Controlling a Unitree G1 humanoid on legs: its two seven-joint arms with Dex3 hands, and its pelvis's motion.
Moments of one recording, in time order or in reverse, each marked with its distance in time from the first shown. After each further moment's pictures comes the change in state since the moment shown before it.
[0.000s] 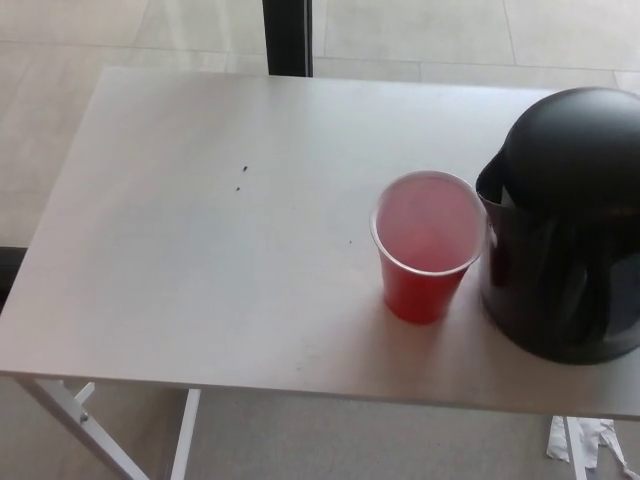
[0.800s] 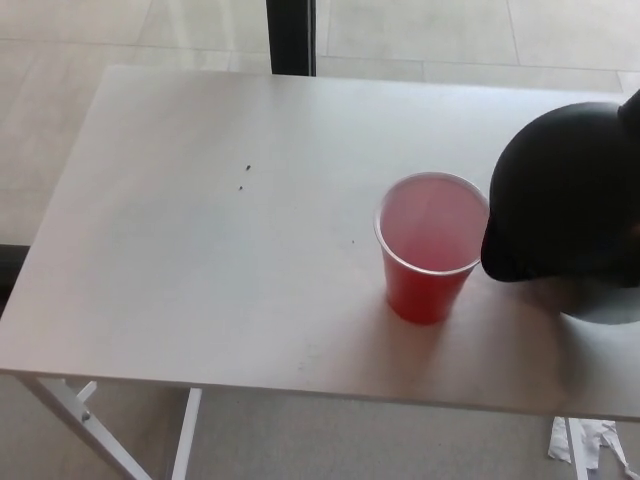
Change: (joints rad) left_arm 0.013 0.002 0.004 -0.024 0.000 0.003 -0.009; right_arm -0.090 0.047 0.035 -0.221 -0.075 0.267 -0.018
